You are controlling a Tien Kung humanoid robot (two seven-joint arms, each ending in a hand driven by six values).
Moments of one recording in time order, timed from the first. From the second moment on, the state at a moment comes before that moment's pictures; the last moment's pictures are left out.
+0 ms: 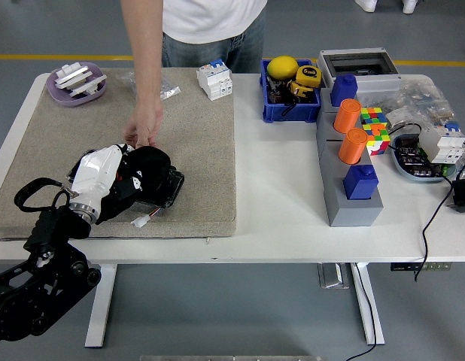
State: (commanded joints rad) left arm -0.33 0.32 -0.87 -1.22 1.99 0.44 0.36; right arm 0.11 -0.43 0.16 0.32 0.21 0.03 -0.19
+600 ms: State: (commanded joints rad) left arm -0.35 0.35 -1.05 -1.02 2.00 0.46 0.34; right arm 0.11 -0.43 0.16 0.33 0.21 0.03 -0.19
